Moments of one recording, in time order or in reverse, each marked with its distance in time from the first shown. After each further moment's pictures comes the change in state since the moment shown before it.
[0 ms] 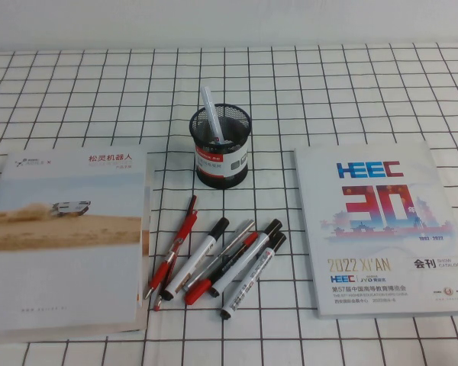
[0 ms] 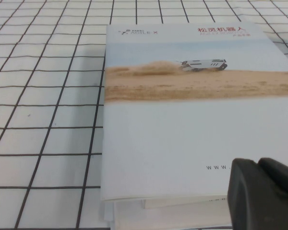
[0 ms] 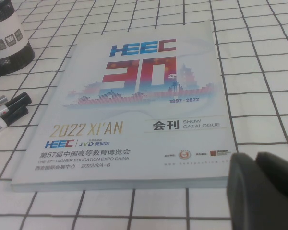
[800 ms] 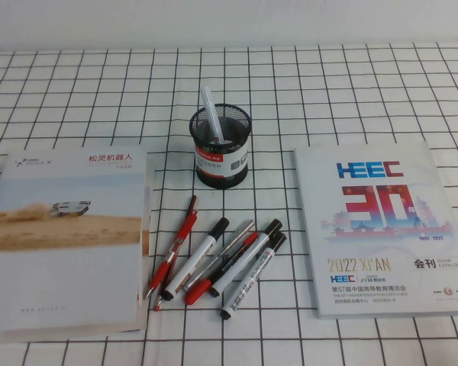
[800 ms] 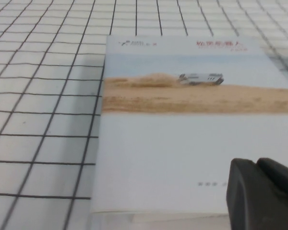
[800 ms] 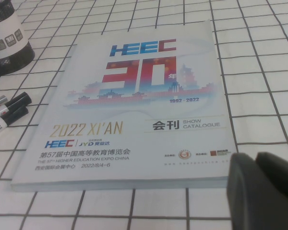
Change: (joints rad) right arm 0.000 0.000 0.000 0.000 0.000 0.000; left arm 0.000 0.000 0.000 -0.017 -0.028 -0.007
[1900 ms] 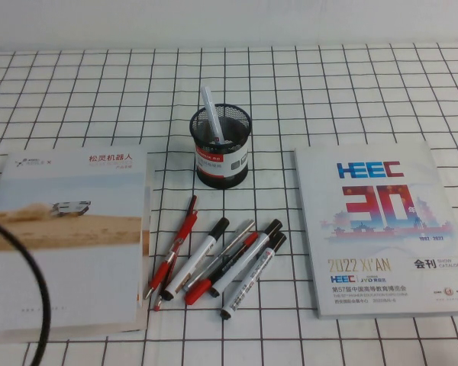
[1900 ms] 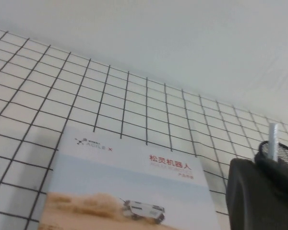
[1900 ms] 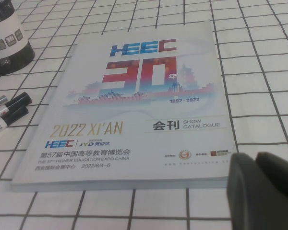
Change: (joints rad) right arm 0.000 0.000 0.000 0.000 0.000 0.000; left arm 0.000 0.563 -0.415 -0.559 -0.190 0.241
